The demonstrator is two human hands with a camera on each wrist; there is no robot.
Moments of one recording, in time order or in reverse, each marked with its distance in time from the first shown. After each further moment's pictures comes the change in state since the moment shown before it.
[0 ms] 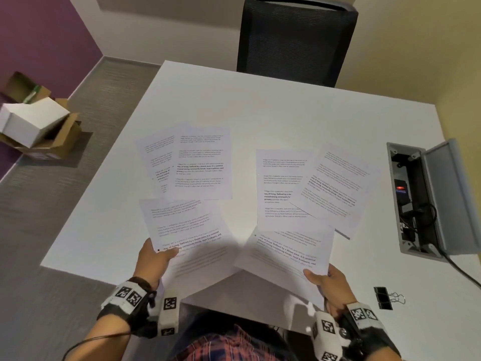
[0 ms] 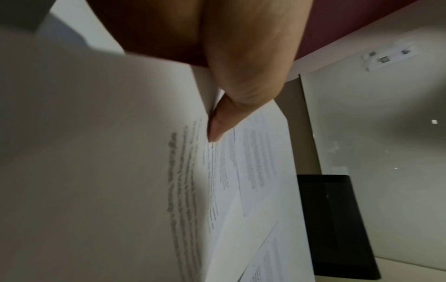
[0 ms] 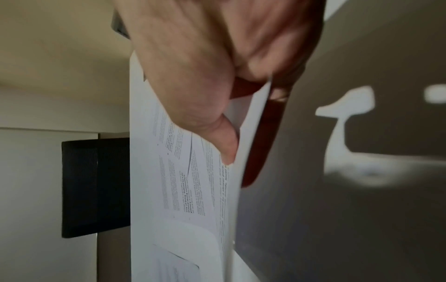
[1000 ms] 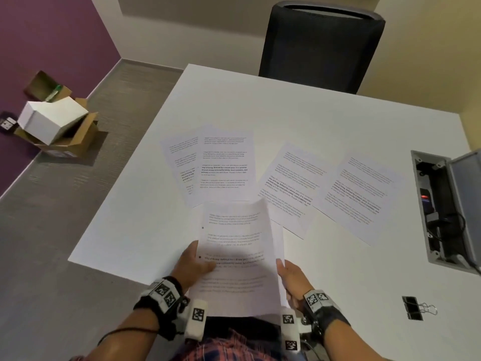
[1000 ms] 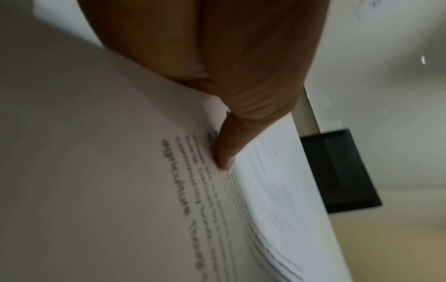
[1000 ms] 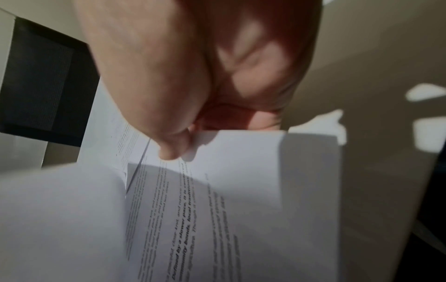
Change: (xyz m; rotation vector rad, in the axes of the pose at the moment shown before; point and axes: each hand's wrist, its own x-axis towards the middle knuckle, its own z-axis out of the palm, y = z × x) left_hand 0.000 -0.011 -0.007 0.095 -0.387 0.101; right_hand 0.021 0.031 0.133 -0.401 -0.176 0.081
